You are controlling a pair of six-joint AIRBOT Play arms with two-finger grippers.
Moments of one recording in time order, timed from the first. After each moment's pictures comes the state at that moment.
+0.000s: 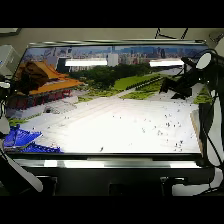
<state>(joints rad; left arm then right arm) 0.44 -2.19 1.97 0.80 -0.64 -1.80 -0.08 -1.62 1.72 -1.32 1.53 1.71</state>
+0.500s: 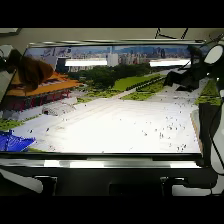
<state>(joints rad) 0.35 -1.78 1.97 0.81 -0.88 -1.40 -0.08 -1.54 1.80 -1.35 1.47 1.65</state>
